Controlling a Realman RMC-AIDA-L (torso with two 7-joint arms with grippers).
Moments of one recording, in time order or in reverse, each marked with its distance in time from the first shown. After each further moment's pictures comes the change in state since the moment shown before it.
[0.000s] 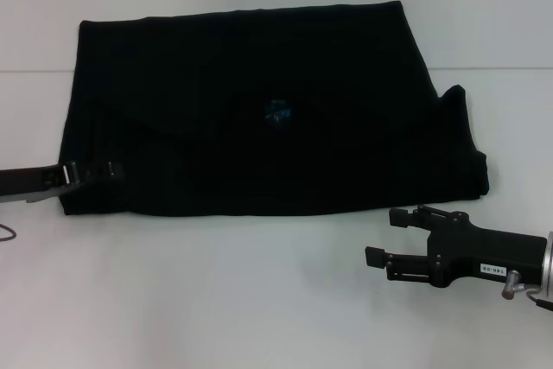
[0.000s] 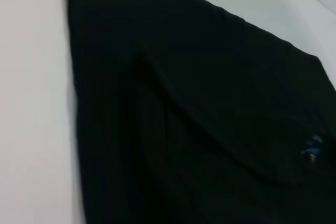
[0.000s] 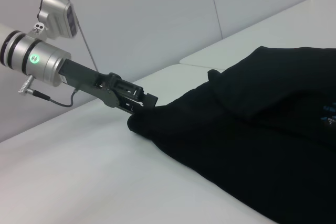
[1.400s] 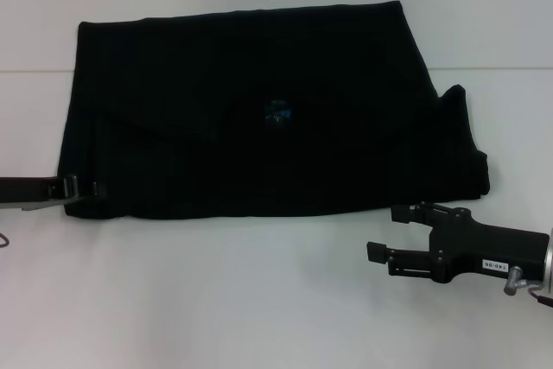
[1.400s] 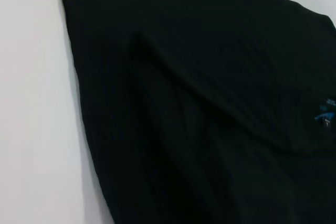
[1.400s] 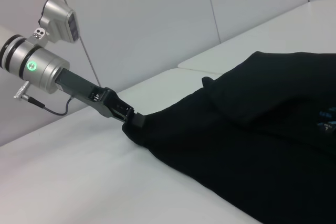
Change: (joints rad) left arm -0.024 0.009 0.007 0.009 0.112 0.021 -0.016; right arm 0.000 0.000 0.008 -0.009 0.002 -0.006 0.007
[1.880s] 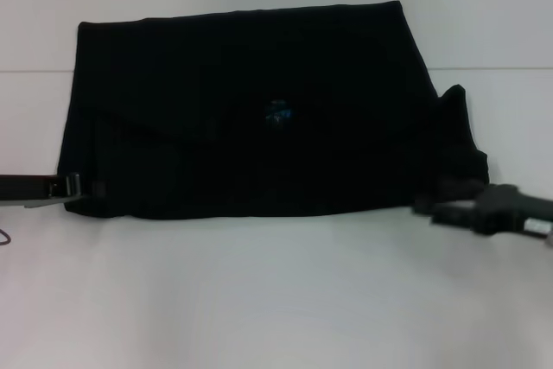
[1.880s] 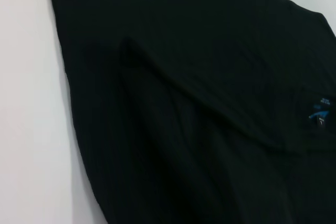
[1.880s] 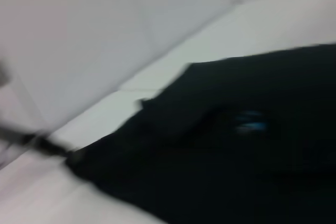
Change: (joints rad) left arm -0.008 0.001 0.000 0.000 0.003 0.008 0.007; right arm -0.001 -0.048 0.065 -0.024 0.002 0.037 0.223
